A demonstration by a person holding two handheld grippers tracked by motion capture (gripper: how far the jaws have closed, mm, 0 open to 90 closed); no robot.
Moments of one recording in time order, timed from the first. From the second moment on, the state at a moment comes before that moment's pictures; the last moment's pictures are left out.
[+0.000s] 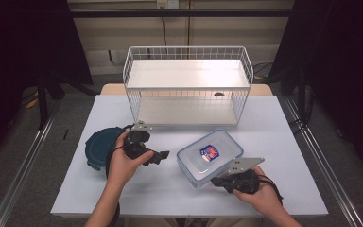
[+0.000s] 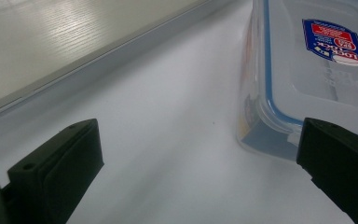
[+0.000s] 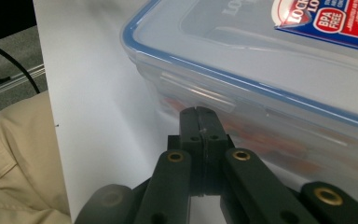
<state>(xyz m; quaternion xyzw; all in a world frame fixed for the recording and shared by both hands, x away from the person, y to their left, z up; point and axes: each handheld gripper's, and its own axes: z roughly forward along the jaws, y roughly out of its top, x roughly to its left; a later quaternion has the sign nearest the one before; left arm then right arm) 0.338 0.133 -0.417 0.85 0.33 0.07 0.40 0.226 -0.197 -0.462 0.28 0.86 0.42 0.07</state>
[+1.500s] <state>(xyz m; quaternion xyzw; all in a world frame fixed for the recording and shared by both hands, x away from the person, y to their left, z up) 0.338 0.144 -0.414 0.84 0.37 0.06 0.40 0.259 -0.125 -0.468 0.31 0.84 0.43 0.12</state>
